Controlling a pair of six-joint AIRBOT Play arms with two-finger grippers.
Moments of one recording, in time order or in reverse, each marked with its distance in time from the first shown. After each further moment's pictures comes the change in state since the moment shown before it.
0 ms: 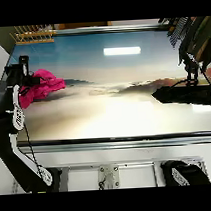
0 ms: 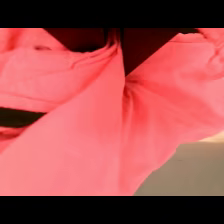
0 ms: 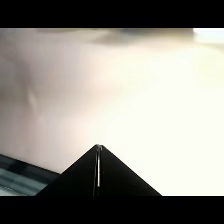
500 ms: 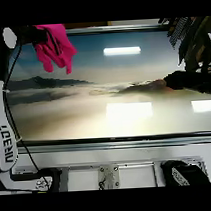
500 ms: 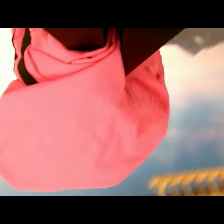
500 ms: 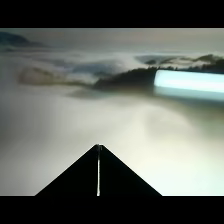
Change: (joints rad) left arm -0.361 0.489 0.064 -0.148 0.082 -0.002; right arm -0.016 0.002 0.183 -0.171 -0.064 -0.003
